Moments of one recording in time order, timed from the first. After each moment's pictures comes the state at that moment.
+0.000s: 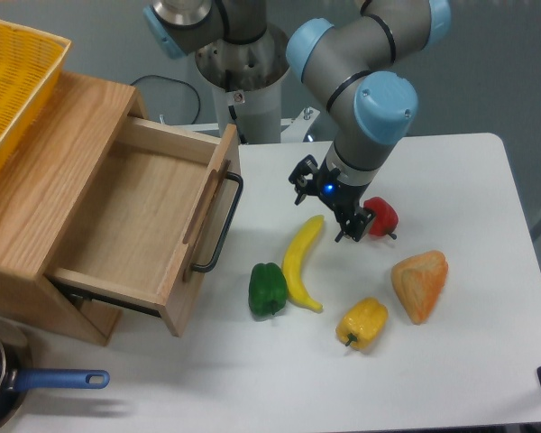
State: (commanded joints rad) arm 2.62 -1.83 -1.68 -1.32 1.40 1.31
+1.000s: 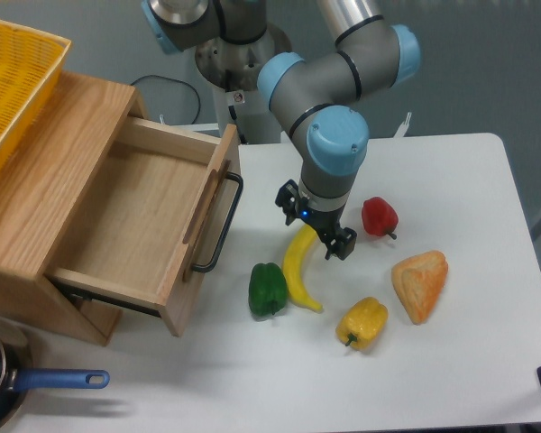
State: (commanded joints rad) arm 2.54 -1.89 -1.75 -1.15 1.51 1.23
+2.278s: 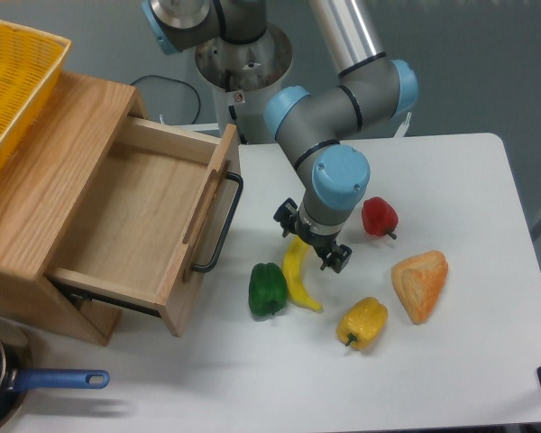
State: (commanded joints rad) arm 2.54 -1.97 -1.74 -1.14 1.50 1.22
